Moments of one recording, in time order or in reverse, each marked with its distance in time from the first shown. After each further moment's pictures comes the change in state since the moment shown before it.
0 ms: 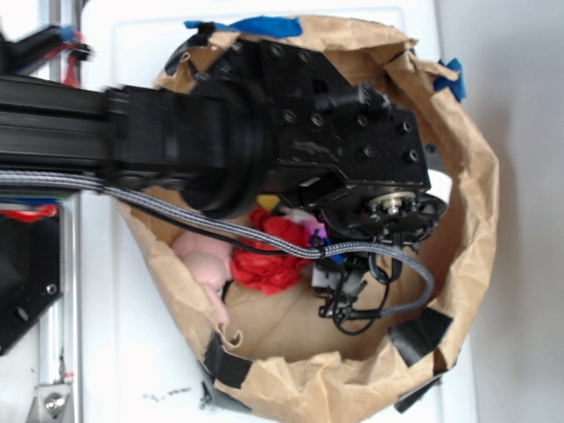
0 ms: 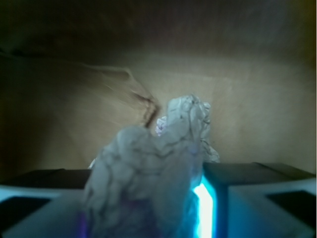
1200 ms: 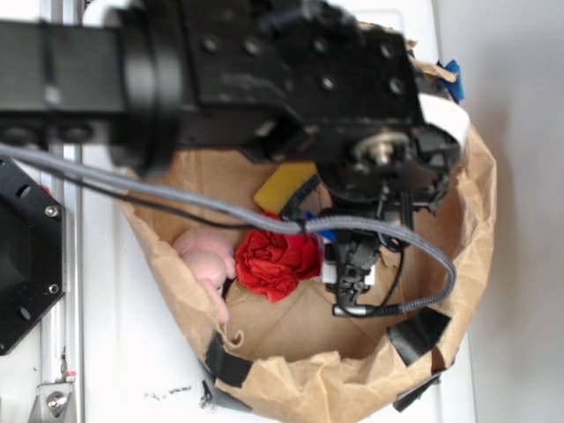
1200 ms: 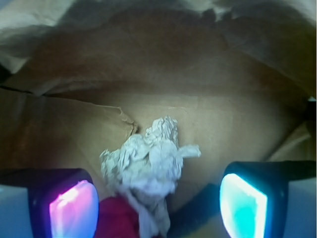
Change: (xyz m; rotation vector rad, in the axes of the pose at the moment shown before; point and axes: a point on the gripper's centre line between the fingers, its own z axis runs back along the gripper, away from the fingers) arm 0.002 0.015 0.019 0.039 -0.040 0.041
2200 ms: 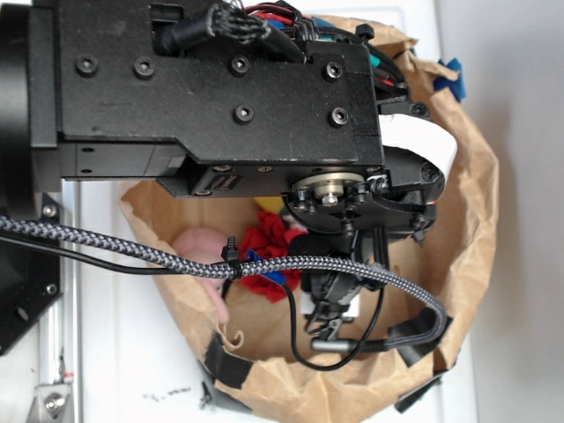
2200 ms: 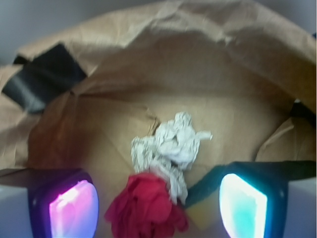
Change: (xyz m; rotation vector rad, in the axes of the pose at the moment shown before) arm -0.013 -0.021 0.041 0.007 -0.030 -0.015
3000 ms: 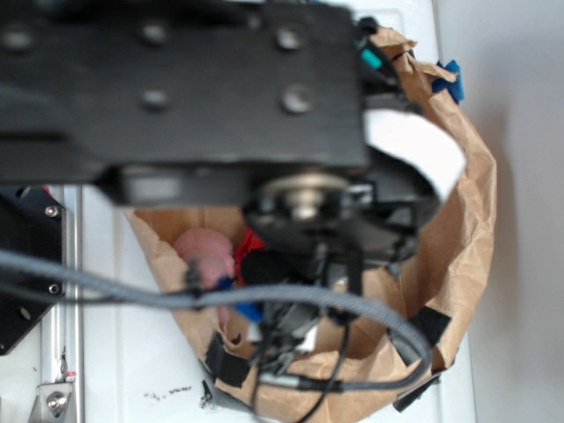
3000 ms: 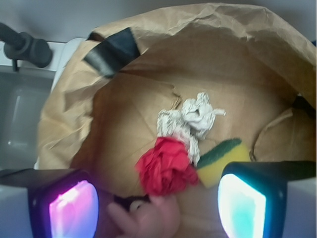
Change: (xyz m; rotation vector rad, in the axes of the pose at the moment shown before) arm -0.010 -0.013 0.032 -0.036 0.061 -0.096
